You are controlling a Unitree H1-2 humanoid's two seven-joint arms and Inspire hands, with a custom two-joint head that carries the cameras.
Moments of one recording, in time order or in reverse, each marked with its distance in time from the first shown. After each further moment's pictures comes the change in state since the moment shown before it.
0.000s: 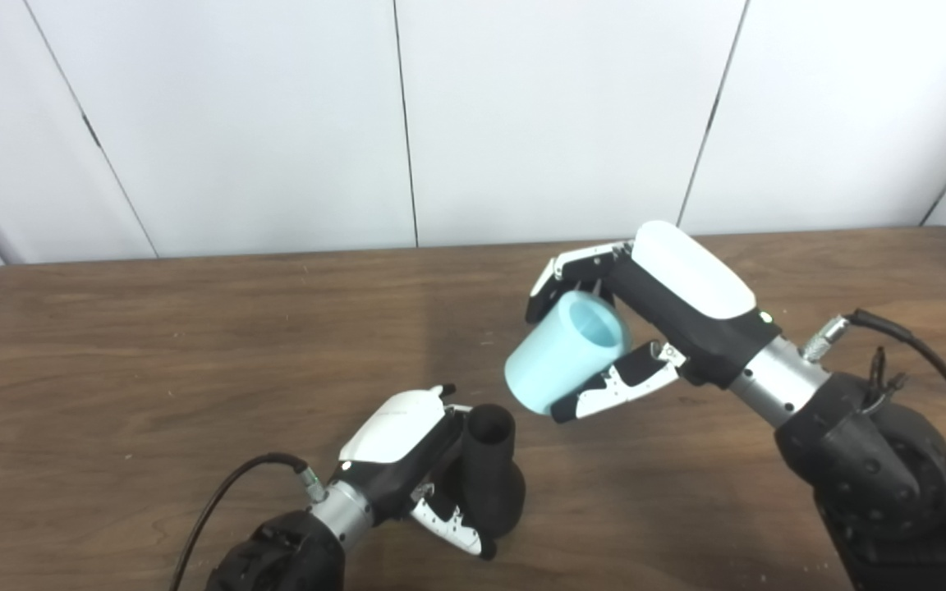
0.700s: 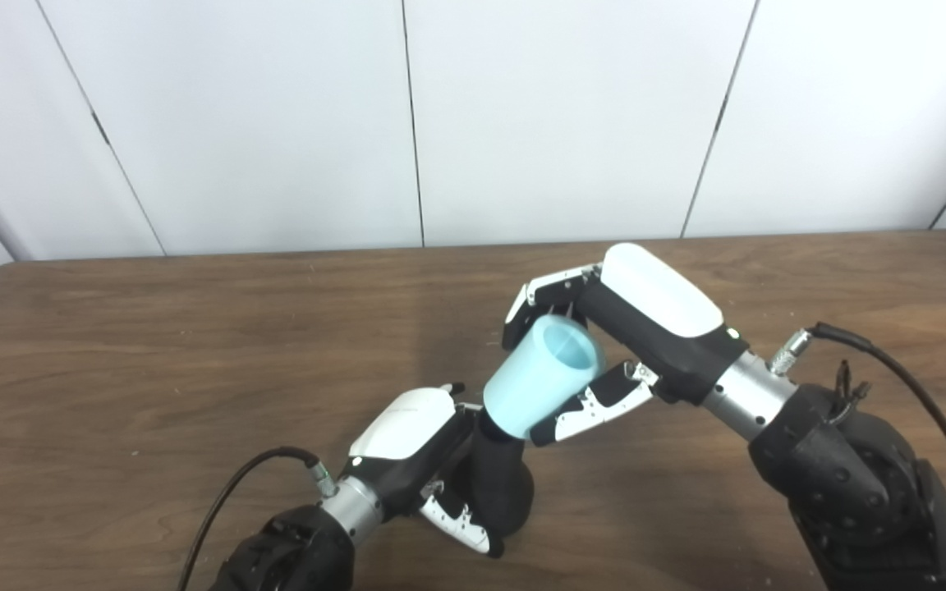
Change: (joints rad) left arm -0.012 -0.006 -0.007 0.000 0.008 0.012 -0.009; right arm 0.005 0.027 0.041 0.042 0.013 -0.028 0.023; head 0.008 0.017
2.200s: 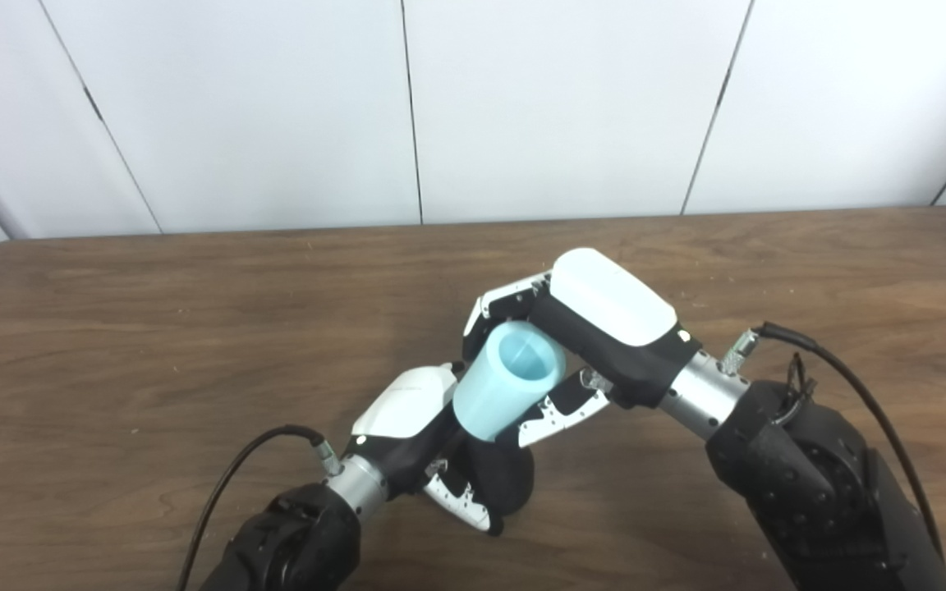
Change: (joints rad) left arm -0.001 -0.005 -0.022 -0.034 0.038 0.056 -0.026; right arm -0.006 0.027 0.125 0.029 -0.092 -0.053 0.000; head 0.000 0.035
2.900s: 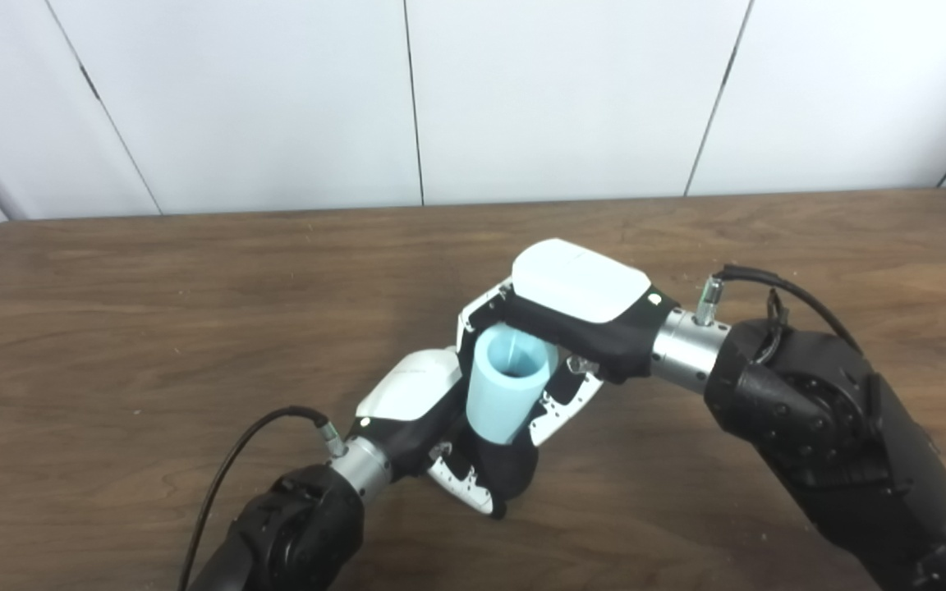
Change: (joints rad) left arm -0.003 0.000 -0.005 -0.004 -0.005 -0.002 -0.009; right arm -0.144 -0.080 0.058 0.004 0.005 0.077 0.248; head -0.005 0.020
